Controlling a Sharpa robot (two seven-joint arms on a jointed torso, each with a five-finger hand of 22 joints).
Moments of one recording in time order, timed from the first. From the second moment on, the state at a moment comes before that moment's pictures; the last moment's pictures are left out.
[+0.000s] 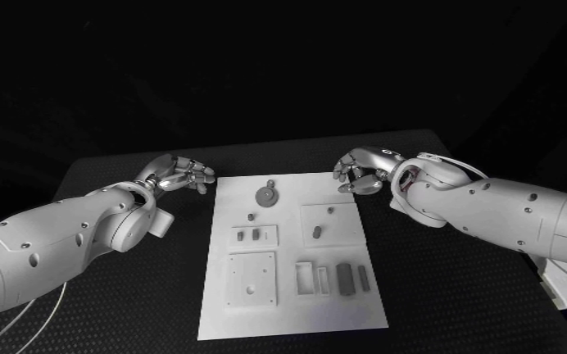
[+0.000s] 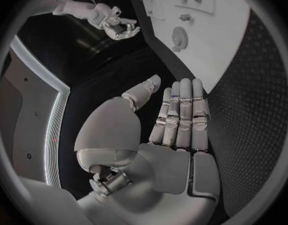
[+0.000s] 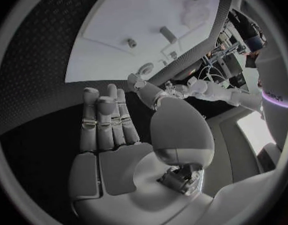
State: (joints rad) left arm 1.19 -0.80 -0.10 1.22 -0.44 -0.25 0.23; left_hand 1.10 -0.10 0.58 -0.28 0.08 0.93 0.16 0.24 0.54 1.19 0.12 0.07 0.26 0.95 0.06 0.76 0.37 0.05 0.98 -0.04 0.20 1.07; right arm 1.21 -0.86 -0.10 1.35 -1.41 -0.31 0.04; right_hand 1.11 -0.14 0.66 -0.28 0.05 0.91 0.17 0.27 0.54 1.06 0.09 0.31 0.37 1.15 -0.02 1.26 0.82 0.23 1.04 0.02 0.91 1.27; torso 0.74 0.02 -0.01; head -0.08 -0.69
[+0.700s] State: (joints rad) left arm 1.19 -0.79 -0.10 1.25 -0.26 -0.21 0.30; left_hand 1.08 -0.09 0.55 -0.28 0.08 0.92 0.17 0.24 0.54 1.18 0.12 0.07 0.25 0.95 0.07 0.70 0.38 0.05 0.97 -0.03 0.17 1.05; right arm 1.16 -0.81 -0.14 1.38 -1.70 -0.24 -0.03; right_hand 1.12 -0.15 0.66 -0.28 0.05 0.93 0.15 0.28 0.54 1.12 0.08 0.27 0.32 1.17 -0.03 1.26 0.81 0.23 1.06 0.01 0.91 1.27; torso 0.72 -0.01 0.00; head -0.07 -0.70
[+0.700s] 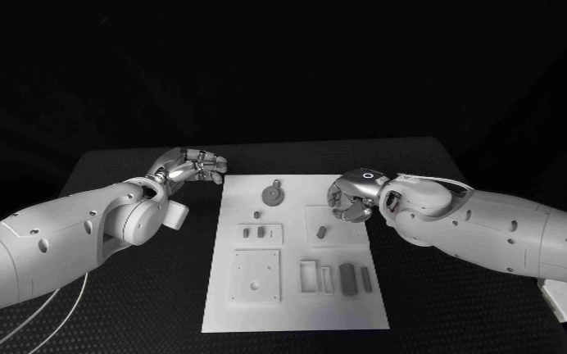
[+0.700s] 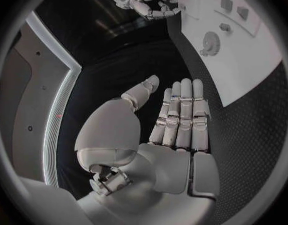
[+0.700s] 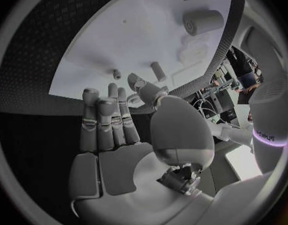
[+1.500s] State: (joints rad) left arm 1.19 -0.79 -0.10 1.26 -0.24 -0.21 0.30; left_hand 1.08 -0.09 0.54 -0.28 0.08 0.92 0.17 0.24 0.53 1.17 0.13 0.07 0.25 0.95 0.07 0.68 0.39 0.05 0.97 -0.02 0.16 1.05; right arm 1.14 -0.76 -0.14 1.32 -1.80 -0.25 -0.10; right_hand 1.11 -0.17 0.65 -0.28 0.05 0.93 0.16 0.28 0.54 1.12 0.08 0.26 0.31 1.18 -0.03 1.26 0.81 0.23 1.06 0.01 0.91 1.27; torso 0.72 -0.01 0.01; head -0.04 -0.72
